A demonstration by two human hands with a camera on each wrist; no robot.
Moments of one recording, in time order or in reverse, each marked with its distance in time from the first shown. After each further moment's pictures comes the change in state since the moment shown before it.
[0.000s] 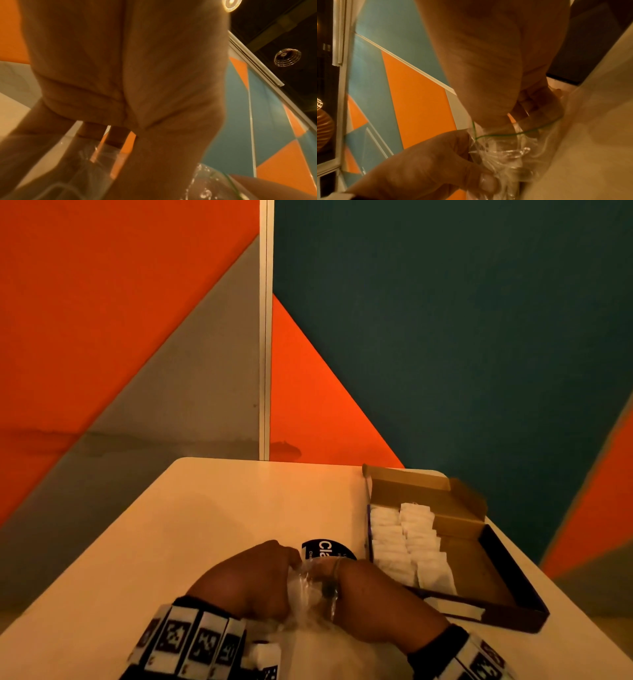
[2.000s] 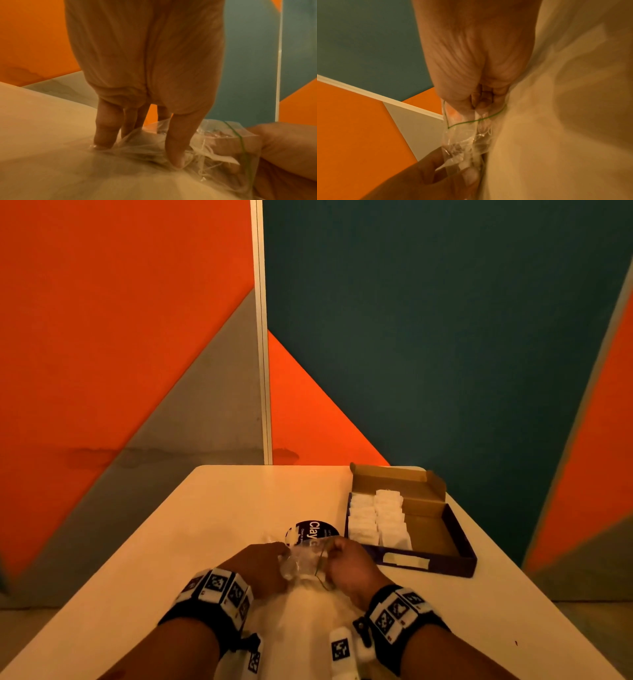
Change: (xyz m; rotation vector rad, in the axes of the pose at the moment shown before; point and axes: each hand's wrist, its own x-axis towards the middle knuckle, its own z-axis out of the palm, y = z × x) left_hand -0.050 0.027 0.033 -0.030 0.075 -0.177; right_hand -0.032 0.008 0.036 0.827 0.346 0.487
